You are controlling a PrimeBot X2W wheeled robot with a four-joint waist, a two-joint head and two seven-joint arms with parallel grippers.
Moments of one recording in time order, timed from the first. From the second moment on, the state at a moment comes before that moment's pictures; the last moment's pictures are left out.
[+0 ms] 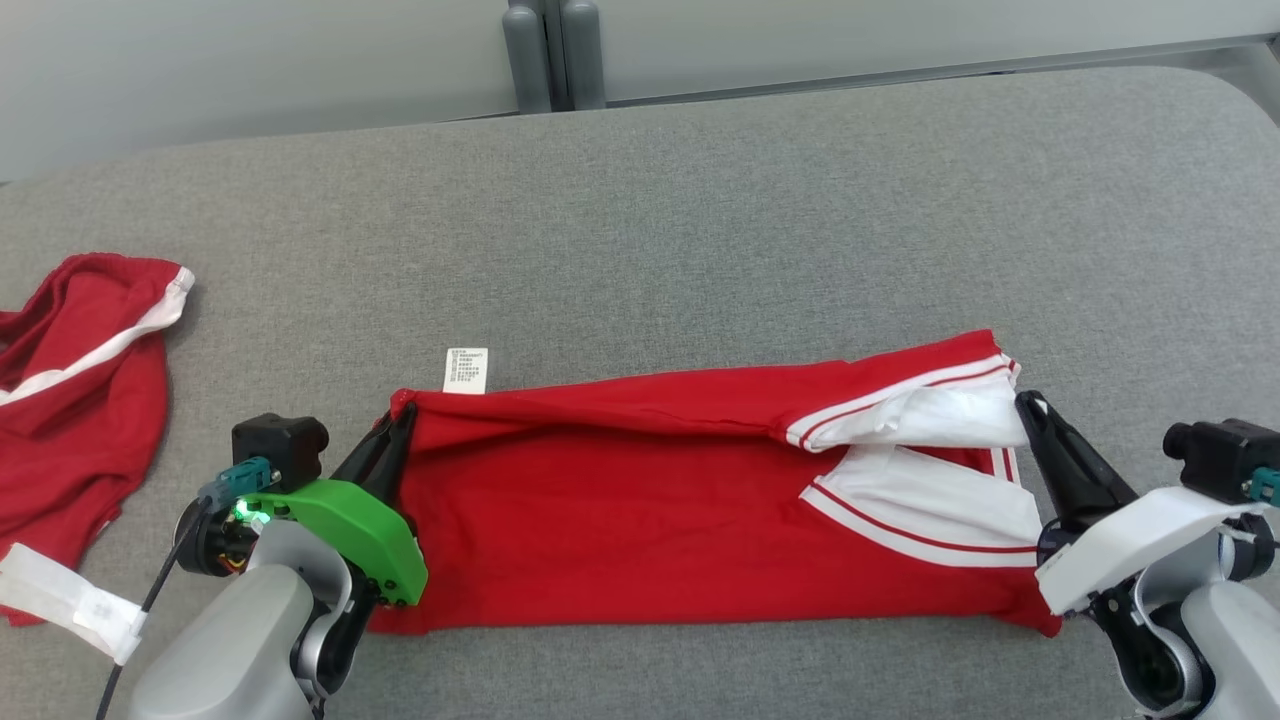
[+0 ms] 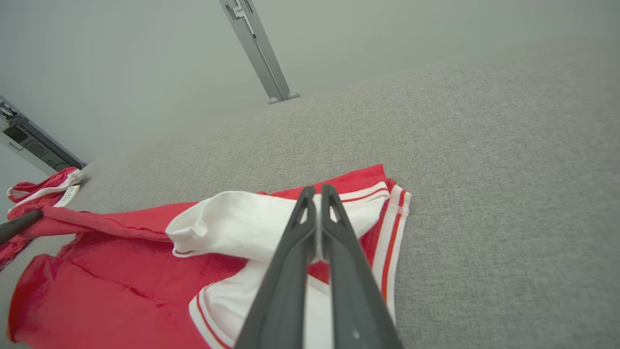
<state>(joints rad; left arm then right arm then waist) -0.51 0.40 -0.78 0.58 -0.89 0.00 -0.21 -0.19 -0.43 0.30 0.24 0.76 0.13 -0.15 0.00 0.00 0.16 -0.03</state>
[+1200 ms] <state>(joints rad) -0.07 0.19 -0.07 0.12 -0.34 0.02 -0.26 -0.10 -0.29 0.05 0.32 0.47 0.13 0.06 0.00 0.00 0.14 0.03</state>
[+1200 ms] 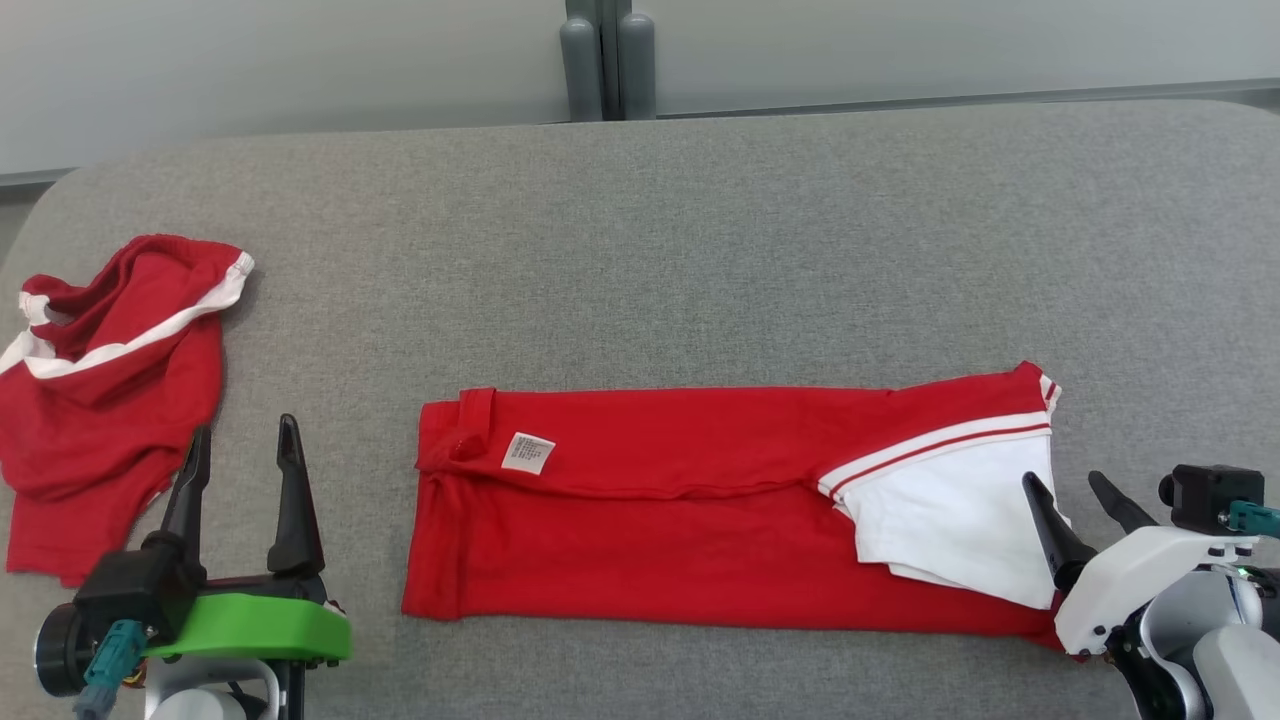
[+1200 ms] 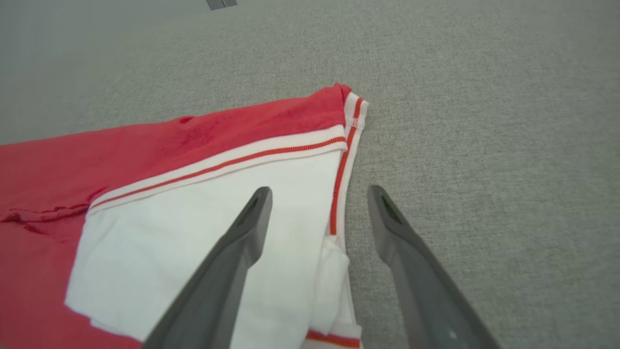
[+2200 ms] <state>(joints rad) -0.02 0.05 0.08 0.17 -0.14 -0.12 -0.26 -0.22 -0.45 0.07 0.68 0.60 0.13 -0.02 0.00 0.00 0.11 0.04</state>
